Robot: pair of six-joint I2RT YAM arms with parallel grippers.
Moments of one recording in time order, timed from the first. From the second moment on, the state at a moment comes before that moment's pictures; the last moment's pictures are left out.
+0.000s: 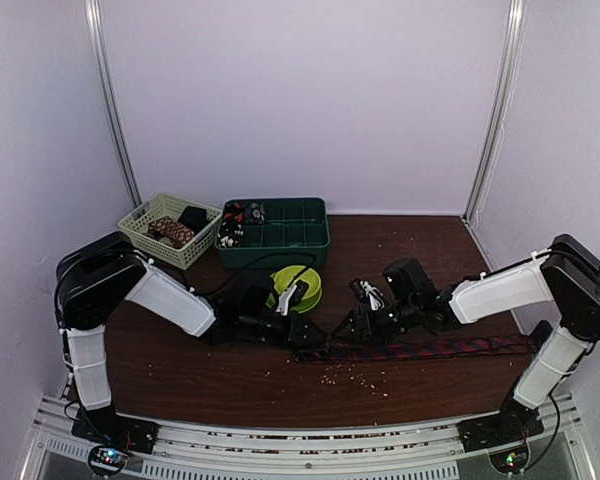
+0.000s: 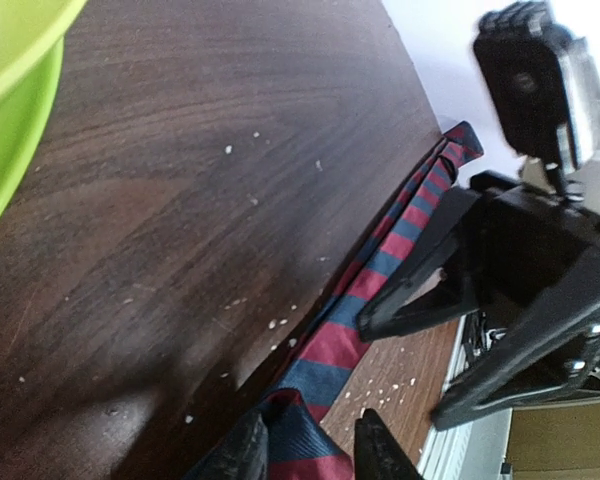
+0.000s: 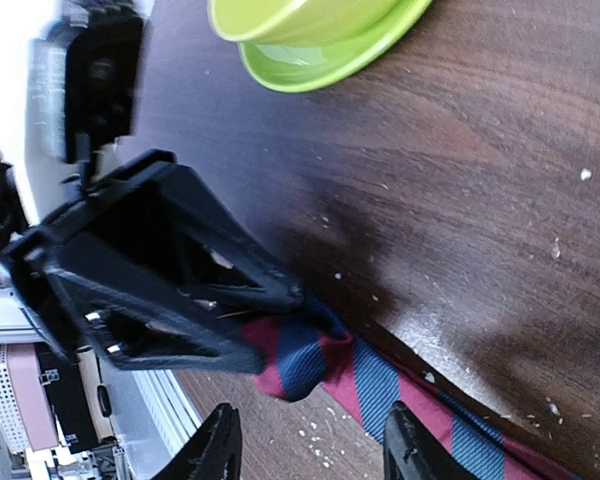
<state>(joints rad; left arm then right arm) -0.91 1.98 0.90 0.54 0.50 -0.79 0.73 1.63 0.72 0.16 -0.54 0.73</state>
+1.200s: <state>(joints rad) -0.90 1.92 0.82 0.60 0.47 -0.76 0.80 1.78 0.82 0.11 -0.47 0.74</state>
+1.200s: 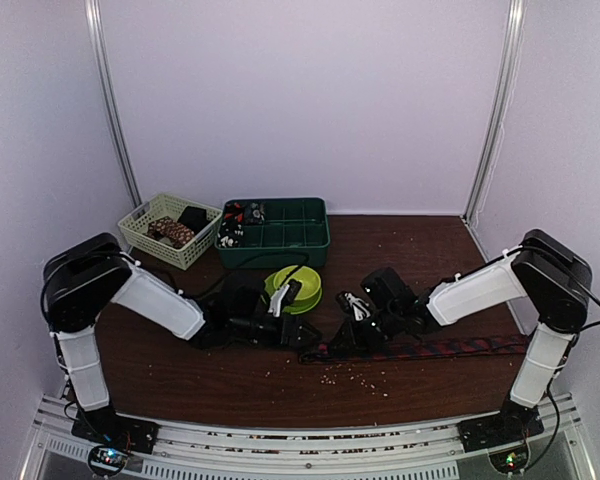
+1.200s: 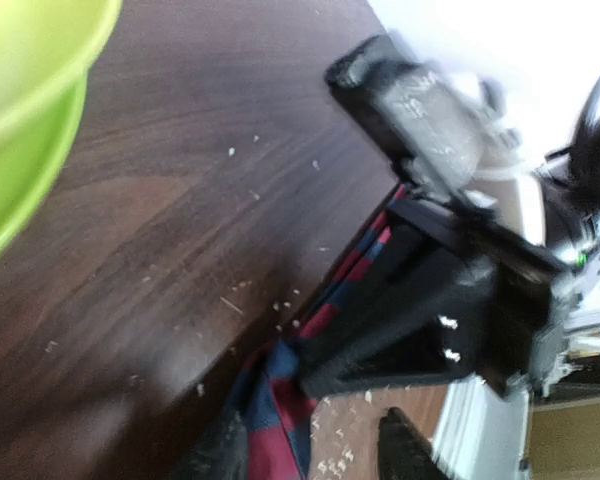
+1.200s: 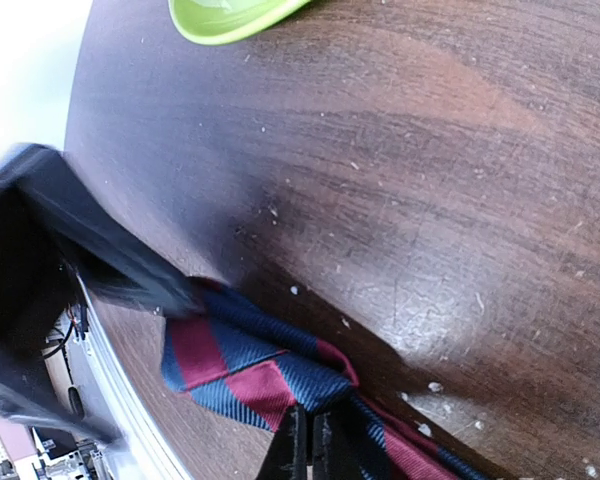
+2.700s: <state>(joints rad) -1.00 1.96 1.02 0.08 0.34 0.40 0.77 1.78 0.82 0.17 -0.65 0.77</state>
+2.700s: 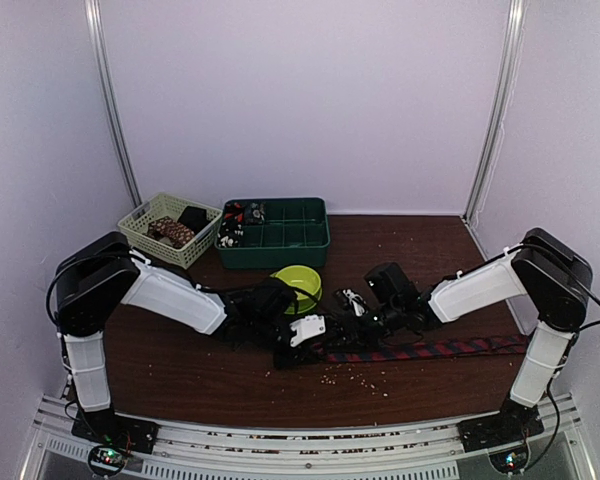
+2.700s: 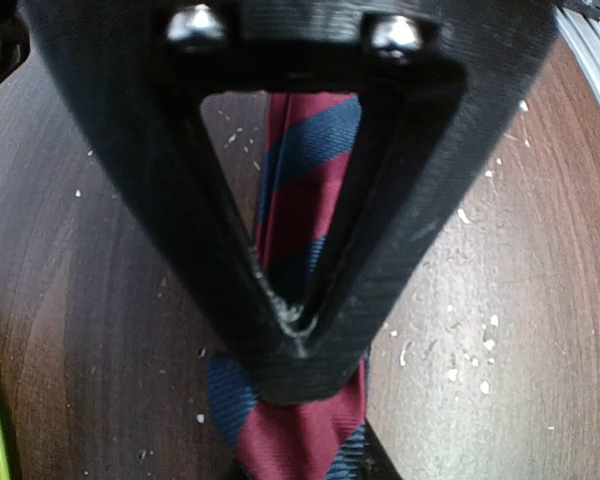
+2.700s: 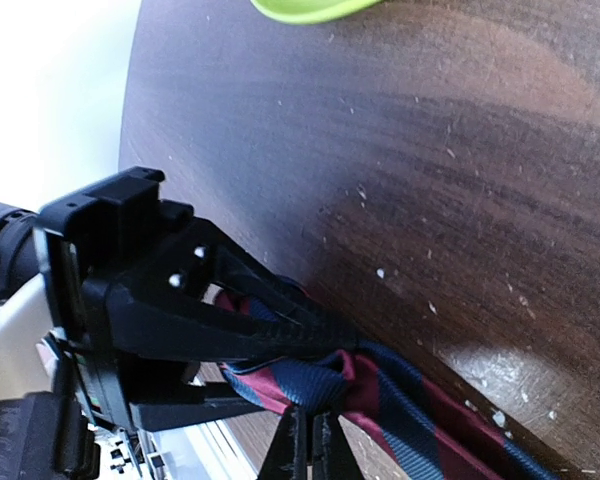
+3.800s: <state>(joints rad) -0.96 1.38 0.71 0.29 -0.01 -0.22 0.76 1.82 0.86 0.04 -0.61 0.65</state>
